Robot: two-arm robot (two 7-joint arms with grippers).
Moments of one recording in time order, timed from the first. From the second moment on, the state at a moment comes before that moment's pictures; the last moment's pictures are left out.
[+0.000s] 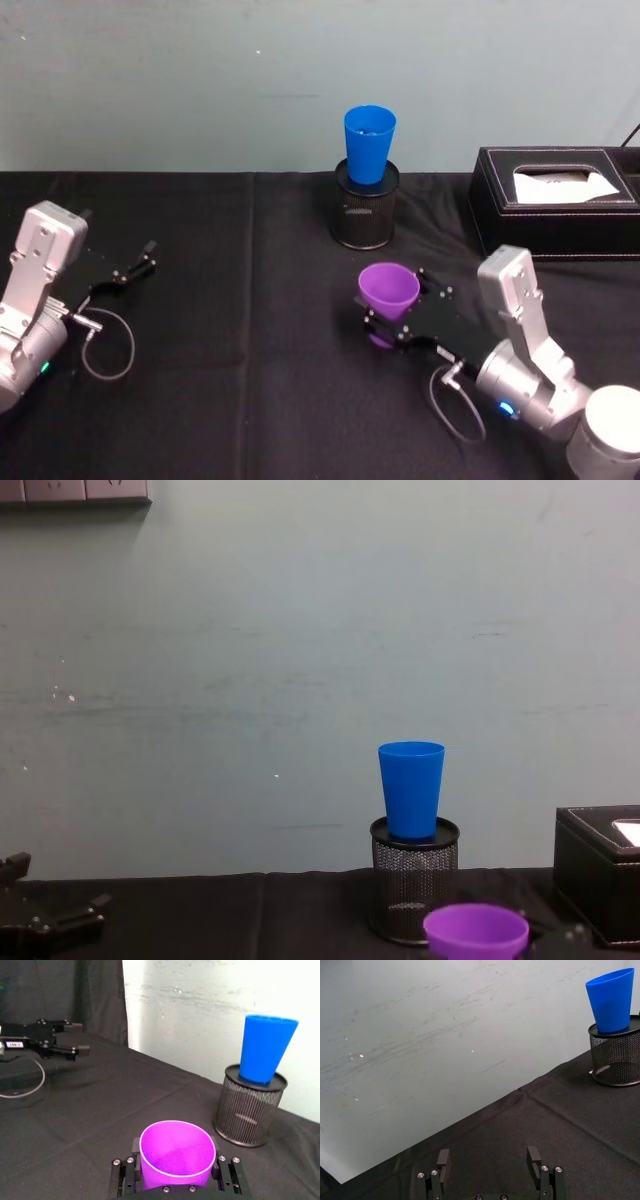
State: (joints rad) left arm -0.20 0.60 0.45 -1.41 -0.25 -0.12 0.03; right arm 0.20 0.42 -0.47 -1.34 0.30 -0.22 0.39
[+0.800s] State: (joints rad) left arm -0.20 0.60 0.45 -1.41 -0.25 -0.12 0.03; right arm 0.26 0.44 -0.37 -1.56 0.37 0.06 0.43
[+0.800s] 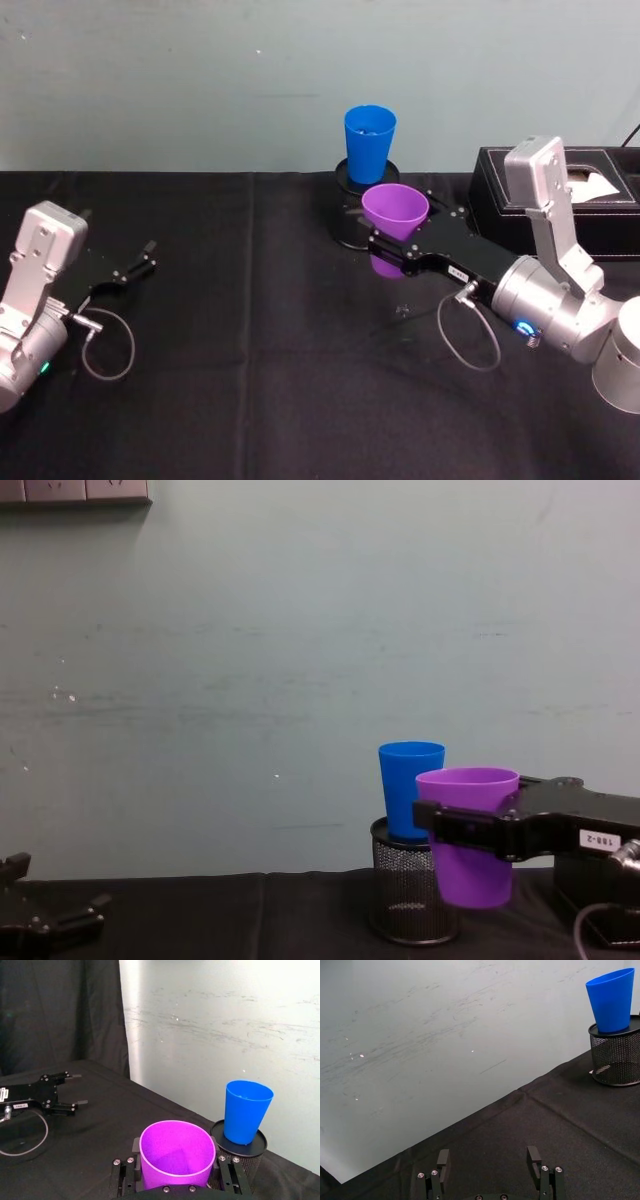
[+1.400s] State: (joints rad) left arm -0.20 0.60 0.45 -1.41 -0.25 -0.12 0.03; right arm 0.26 0.44 -0.37 -1.56 0.37 0.06 0.43
